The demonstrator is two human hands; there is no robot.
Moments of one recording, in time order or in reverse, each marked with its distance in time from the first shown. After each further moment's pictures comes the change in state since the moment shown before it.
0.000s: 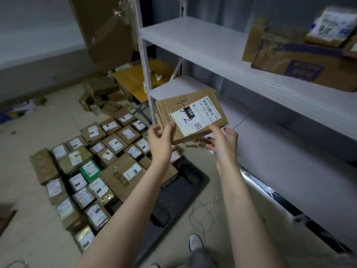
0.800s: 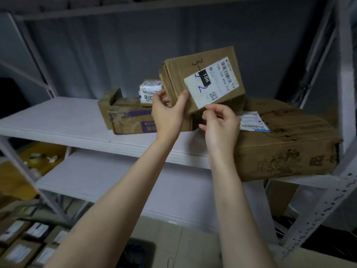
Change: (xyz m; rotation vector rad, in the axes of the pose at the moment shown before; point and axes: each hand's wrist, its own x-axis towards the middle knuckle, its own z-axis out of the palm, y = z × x) left_hand -0.142 0.089 0.415 -0.080 -0.642 0.463; right_hand 0.033 -0.244 -0.245 0.102 0.538 -0.723
